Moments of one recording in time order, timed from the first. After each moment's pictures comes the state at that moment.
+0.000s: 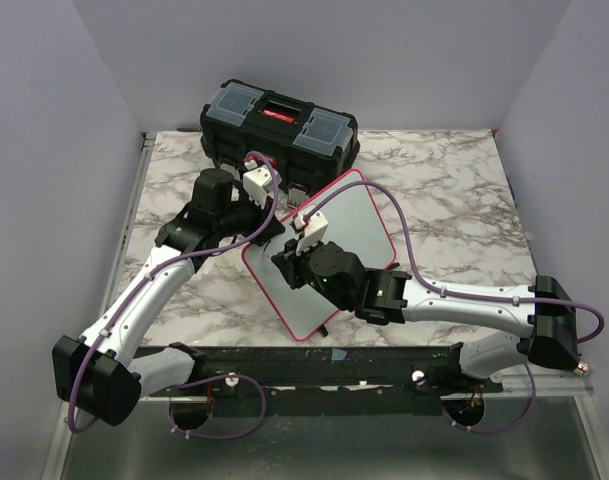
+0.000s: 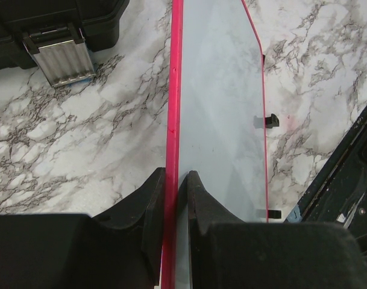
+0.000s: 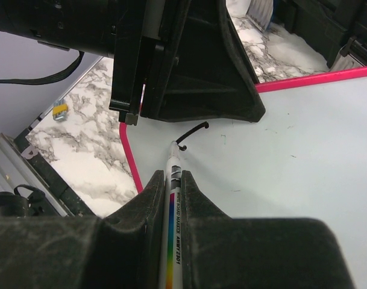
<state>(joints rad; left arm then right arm) -0.41 1.15 1.04 -0.43 0.47 0.02 1.27 1.41 1.08 0.06 0.50 0.35</state>
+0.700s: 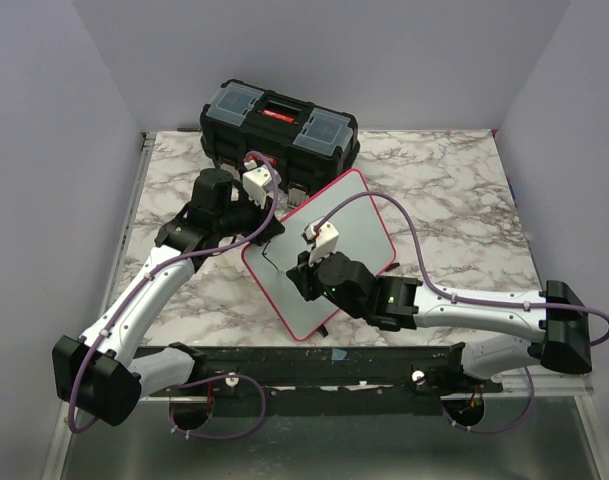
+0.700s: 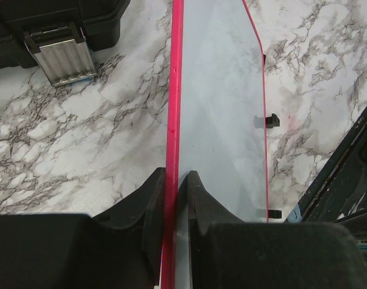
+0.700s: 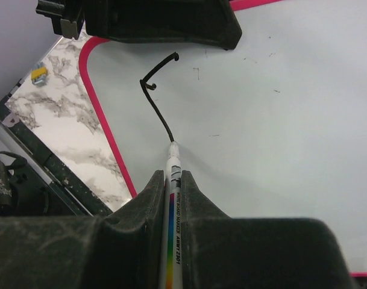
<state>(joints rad) -0.41 1.15 1.04 -0.43 0.47 0.02 1.27 1.33 0.97 -0.02 0.48 0.42</state>
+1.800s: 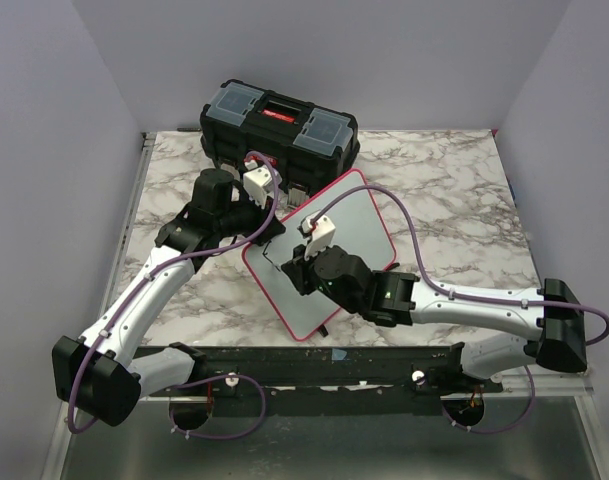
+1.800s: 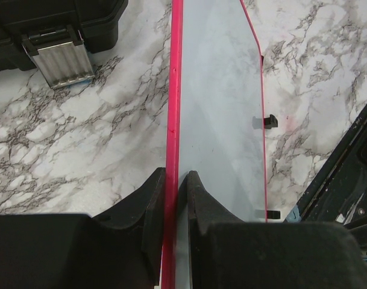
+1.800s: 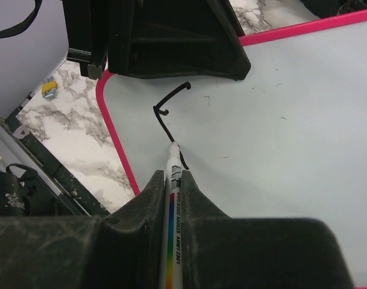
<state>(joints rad) -0.41 1.15 1.04 -0.43 0.47 0.02 1.27 1.36 1.03 -0.03 0.48 0.41</state>
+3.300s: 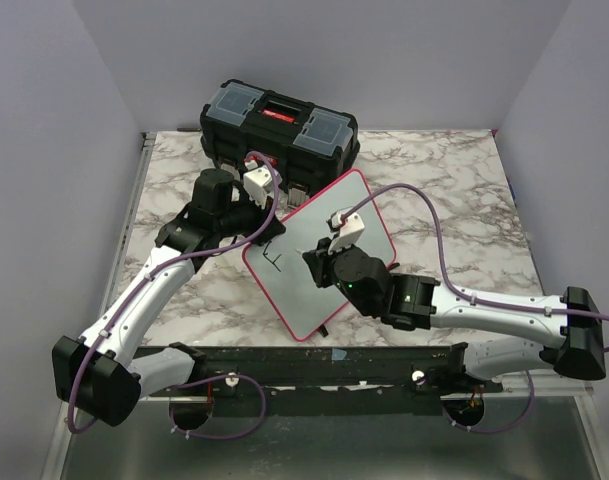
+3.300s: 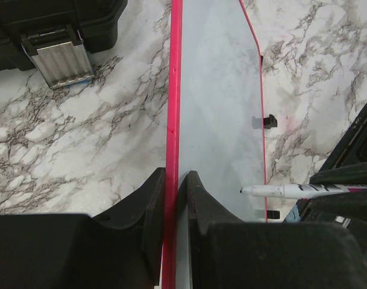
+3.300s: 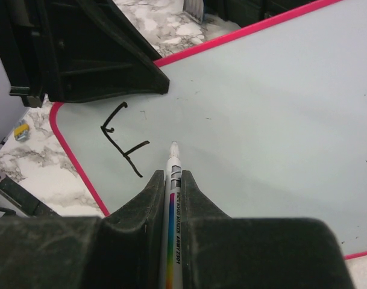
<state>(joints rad) -0.41 1.15 1.04 -0.43 0.47 0.02 1.26 1.25 0.97 -0.05 0.66 0.46</state>
